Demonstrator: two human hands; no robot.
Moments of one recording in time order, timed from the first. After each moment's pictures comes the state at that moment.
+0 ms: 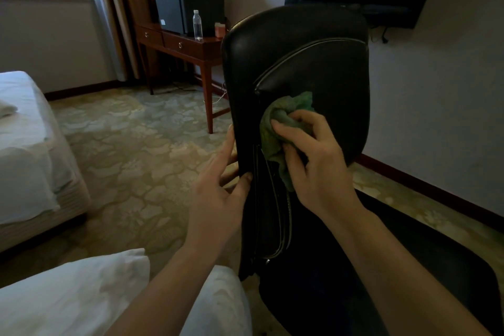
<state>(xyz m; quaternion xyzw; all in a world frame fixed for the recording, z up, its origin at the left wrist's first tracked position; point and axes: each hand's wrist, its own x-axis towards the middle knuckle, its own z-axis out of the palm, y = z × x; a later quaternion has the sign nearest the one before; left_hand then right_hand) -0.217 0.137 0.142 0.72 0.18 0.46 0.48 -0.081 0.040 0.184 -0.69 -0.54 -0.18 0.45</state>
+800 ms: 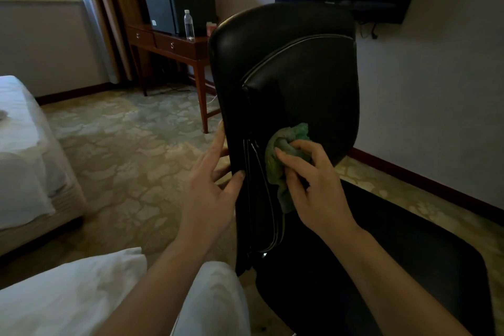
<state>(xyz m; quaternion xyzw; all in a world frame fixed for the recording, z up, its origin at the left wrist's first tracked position) -0.218 0.140 0.140 0.75 0.17 0.45 0.45 -0.077 0.014 0.140 -0.70 -0.54 -0.16 0.45</state>
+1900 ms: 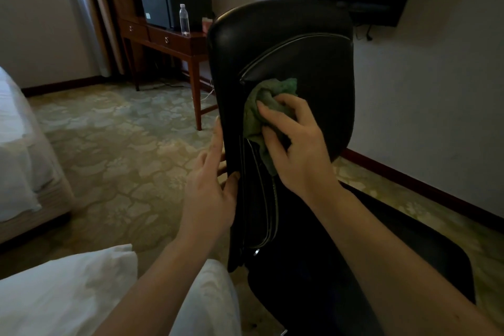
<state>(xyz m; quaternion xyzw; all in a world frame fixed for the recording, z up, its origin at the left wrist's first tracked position) -0.213 0.141 0.127 0.79 0.17 0.44 0.40 -0.080 0.050 0.191 -0.68 -0.54 -0.19 0.46</state>
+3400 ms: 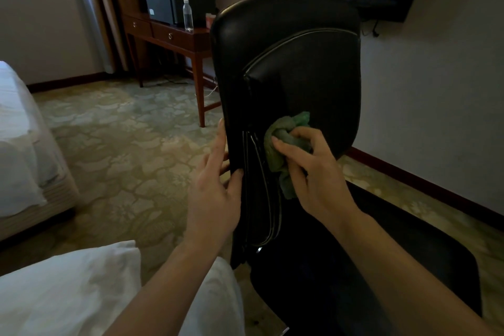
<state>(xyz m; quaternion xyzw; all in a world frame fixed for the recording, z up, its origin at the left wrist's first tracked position) -0.209 0.134 0.122 0.76 0.20 0.46 0.40 -0.066 0.020 0.153 -0.71 -0.55 -0.20 0.40</state>
